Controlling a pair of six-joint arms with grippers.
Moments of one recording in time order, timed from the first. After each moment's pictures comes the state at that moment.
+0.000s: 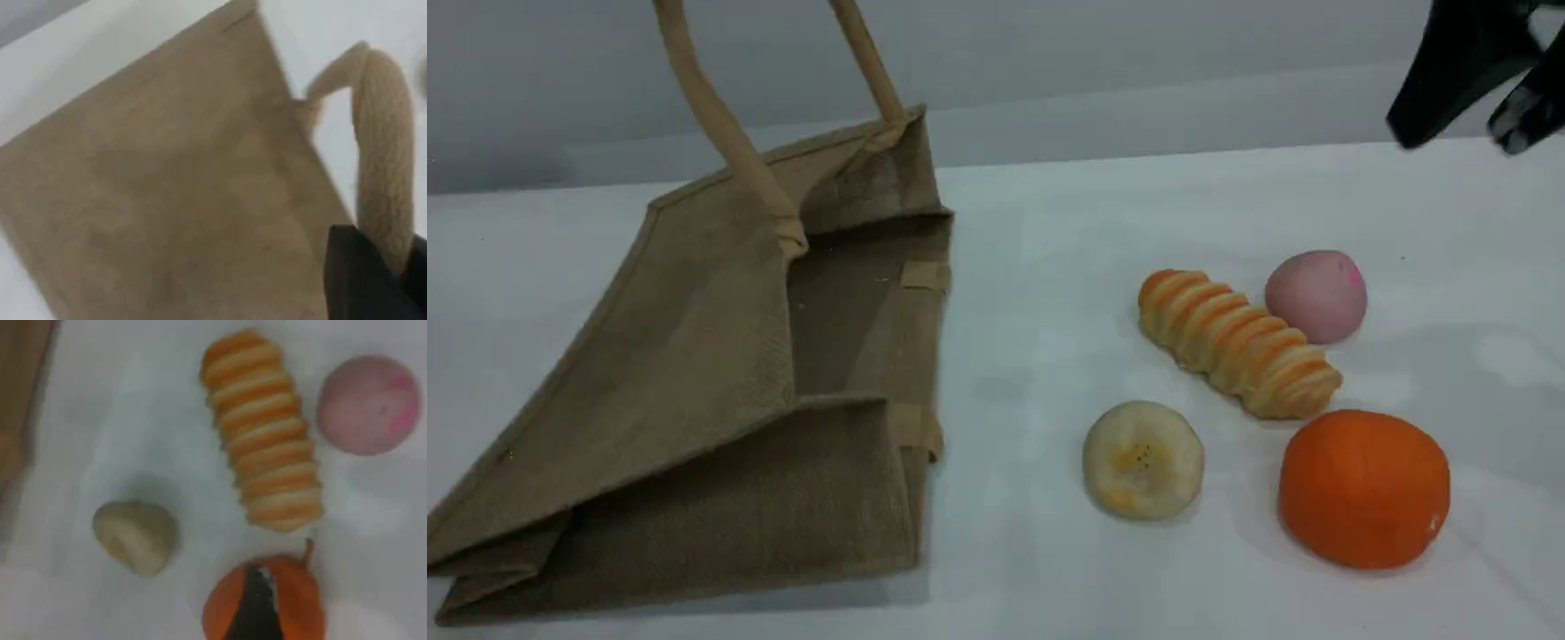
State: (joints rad) left arm -0.17 1.95 -1.85 -0.34 1.13 0.50; right arm 0.01 1.68 -1.10 0.47 0.76 -0.46
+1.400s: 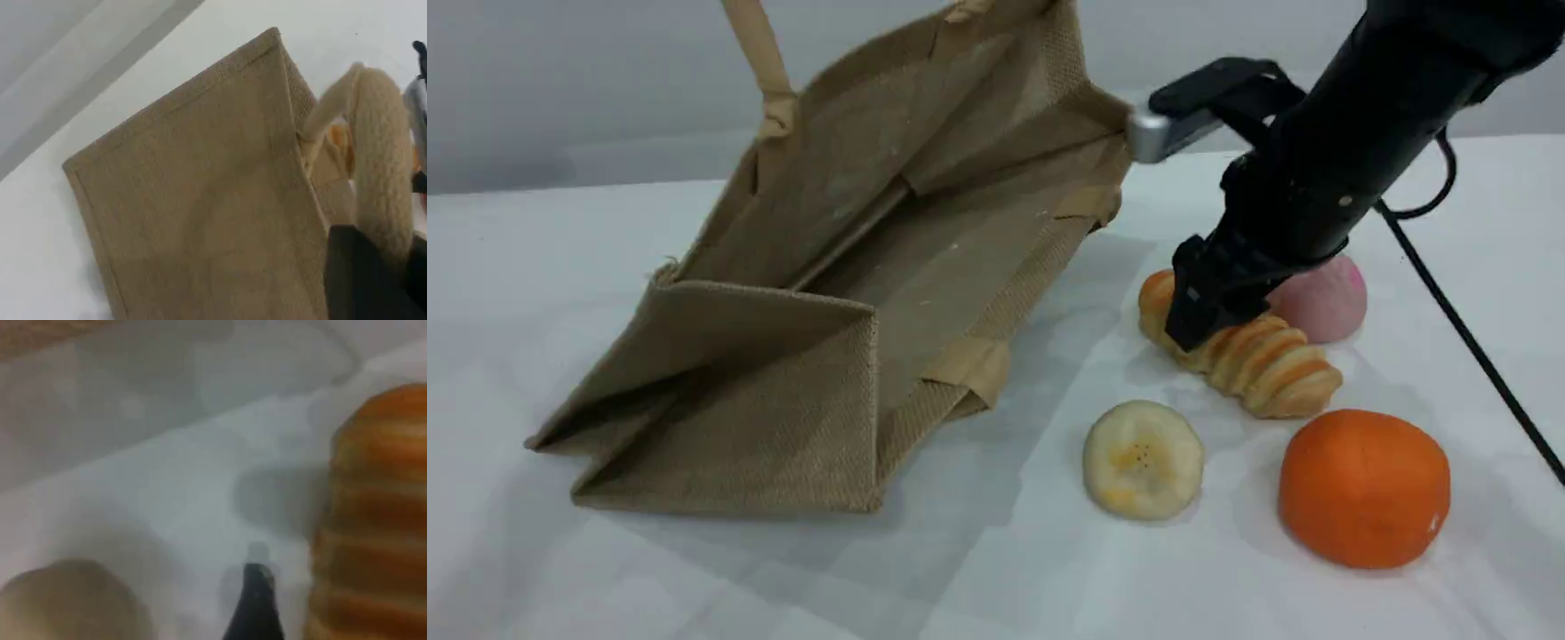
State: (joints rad) left arm -0.17 1.94 -2.03 -0.56 1.22 0.72; right arm 0.26 2.13 -1.22 0.51 0.39 -0.82
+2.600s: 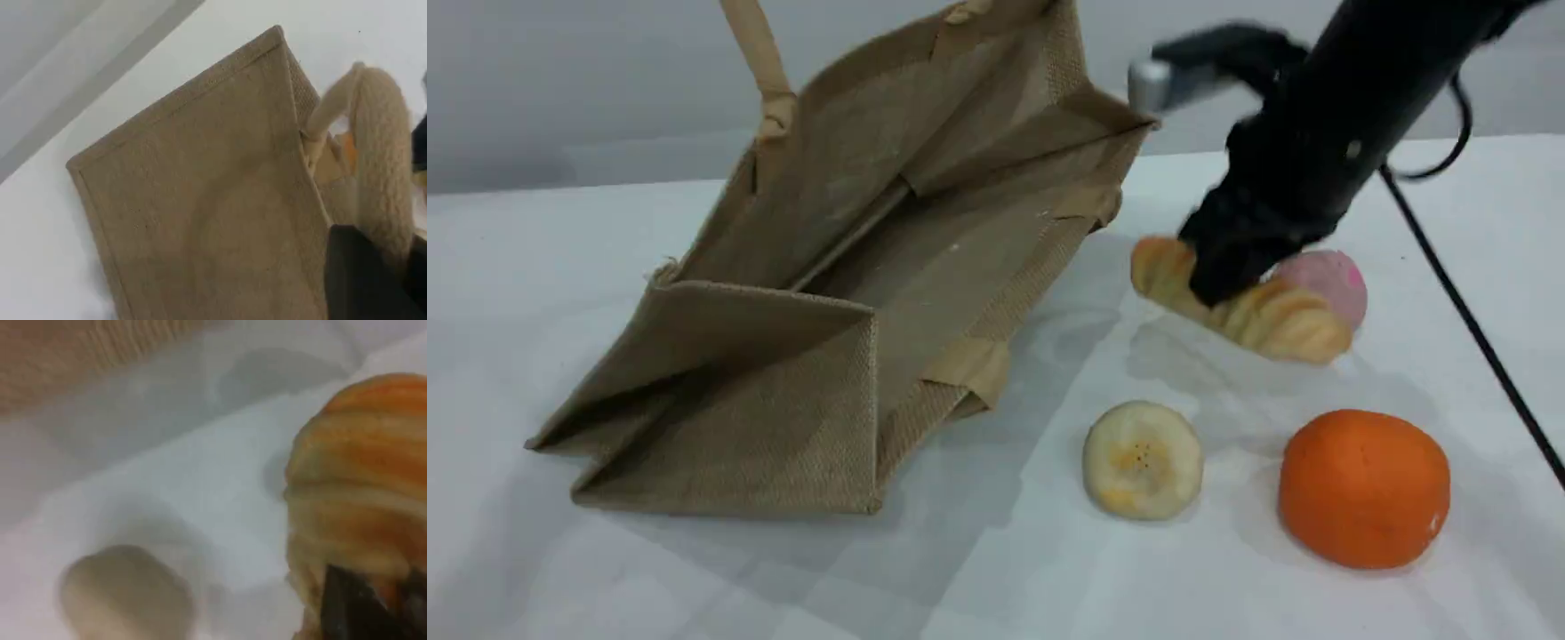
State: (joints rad) left arm -0.17 1.94 -2.03 -0.55 1.22 0.72; right arm 0.26 2.04 -1.25 0.44 0.55 -0.64
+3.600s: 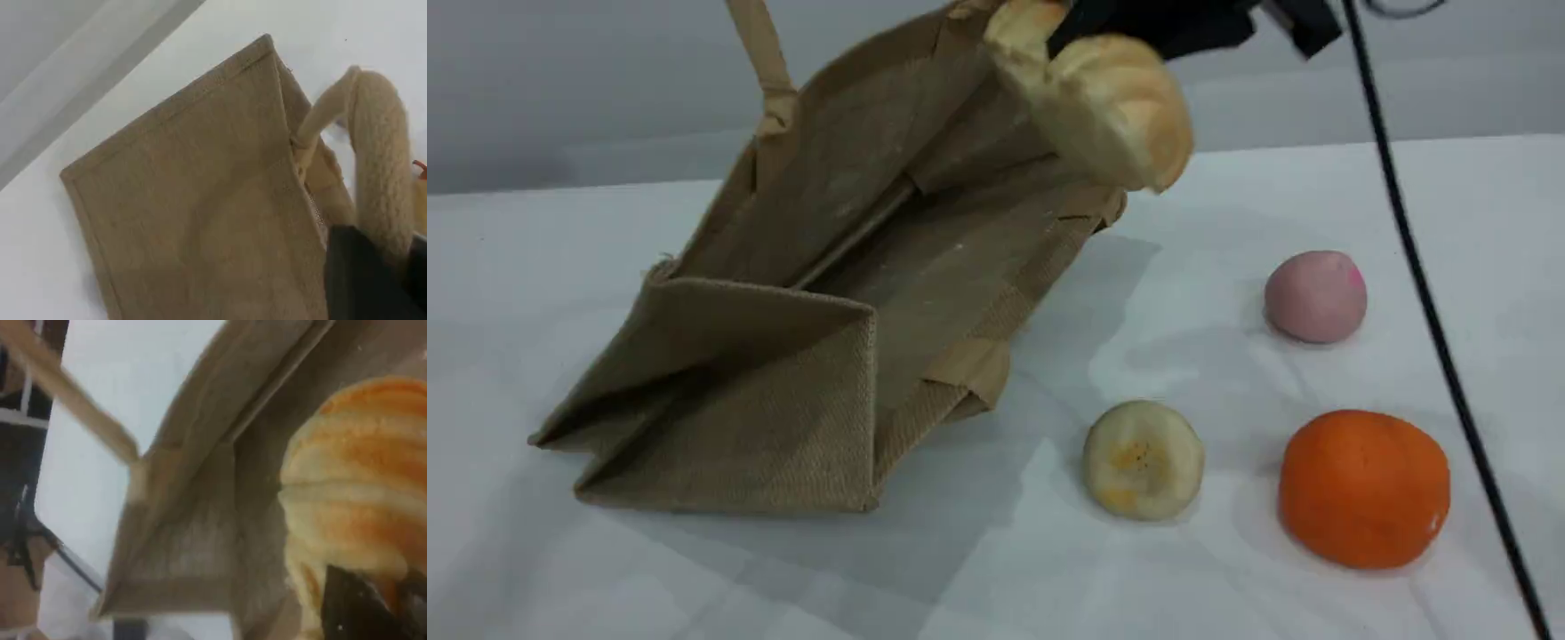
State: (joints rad) left arm -0.17 1.94 -2.03 -0.59 1.22 0.75; right arm 0.26 1.82 -1.26 1.03 0.82 -0.49
